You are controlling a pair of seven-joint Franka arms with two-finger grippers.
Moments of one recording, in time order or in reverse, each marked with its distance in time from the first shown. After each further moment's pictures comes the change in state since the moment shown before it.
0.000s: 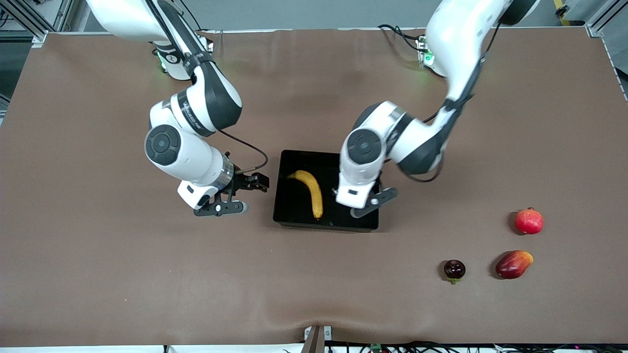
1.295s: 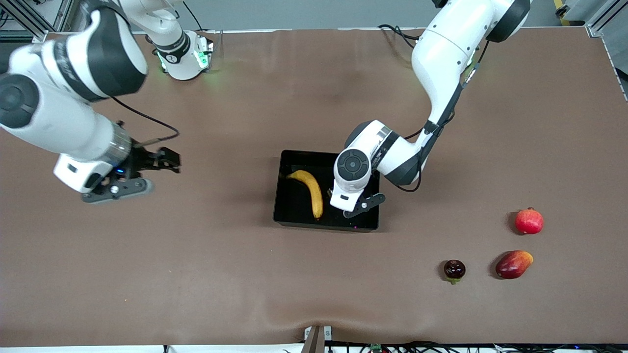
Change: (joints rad) left arm -0.052 0.199 -0.011 -0.049 -0.012 0.105 -0.003; right arm -0.202 -0.212 0.000 0.046 -0.169 -0.343 -0.226
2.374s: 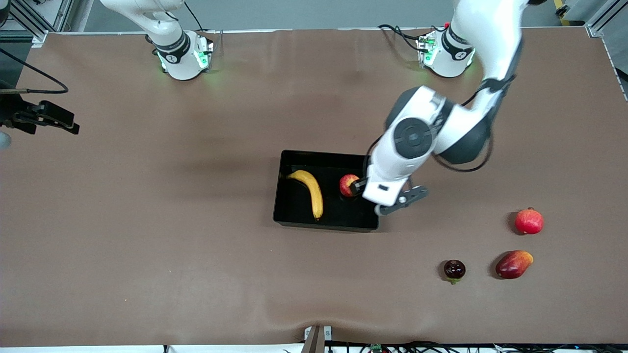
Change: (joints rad) left arm 0.082 -0.204 -0.006 0.016 -0.093 -0.067 0.085; right arm -0.265 -0.211 -0.007 0.035 -0.097 -0.286 -0.073
